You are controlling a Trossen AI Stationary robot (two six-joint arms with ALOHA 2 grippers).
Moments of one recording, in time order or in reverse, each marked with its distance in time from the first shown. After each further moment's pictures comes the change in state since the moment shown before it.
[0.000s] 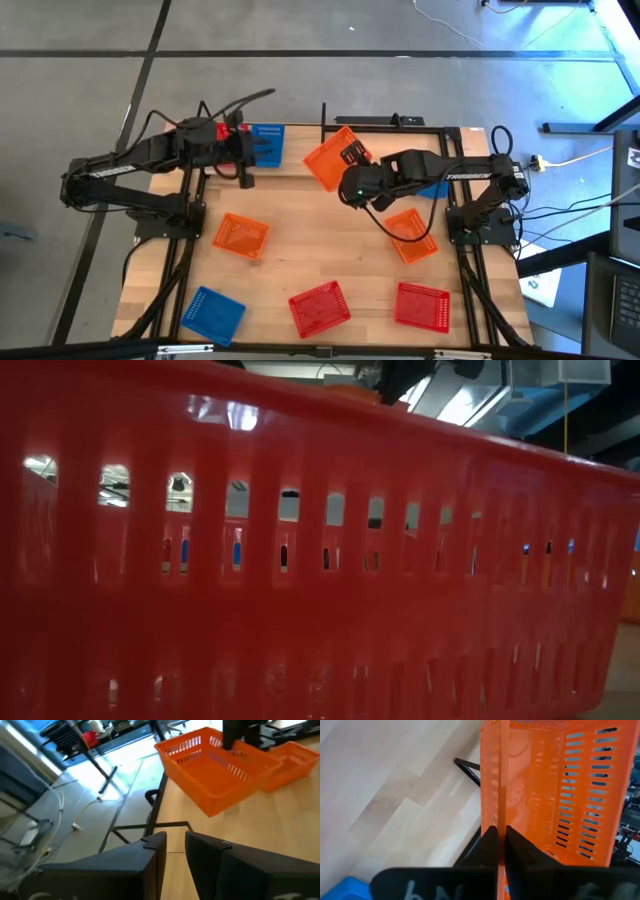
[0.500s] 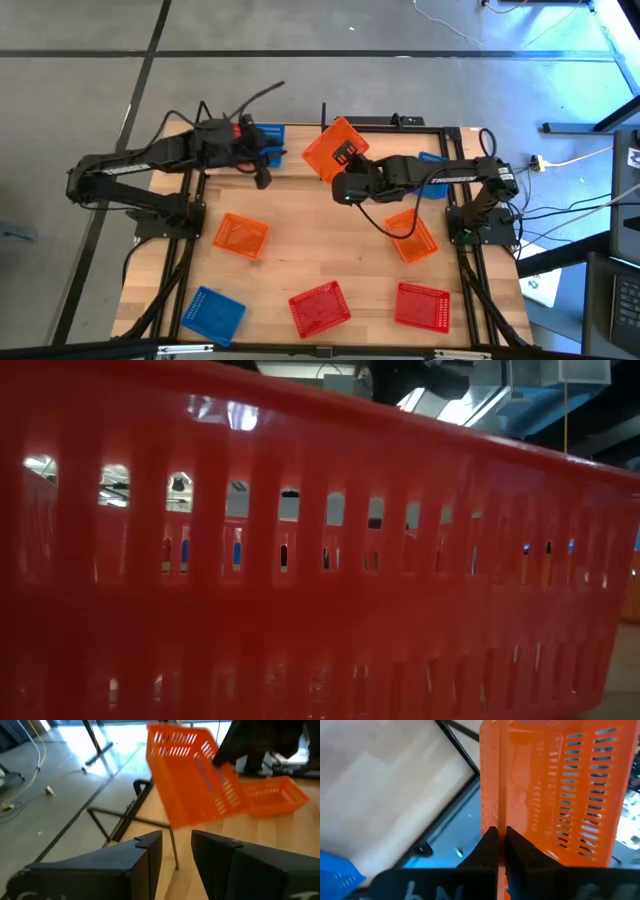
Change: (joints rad) left arm 0.000 0.103 -0.002 0.087 0.002 -0.321; right arm -0.001 0.079 0.000 0.002 0.234 -0.139
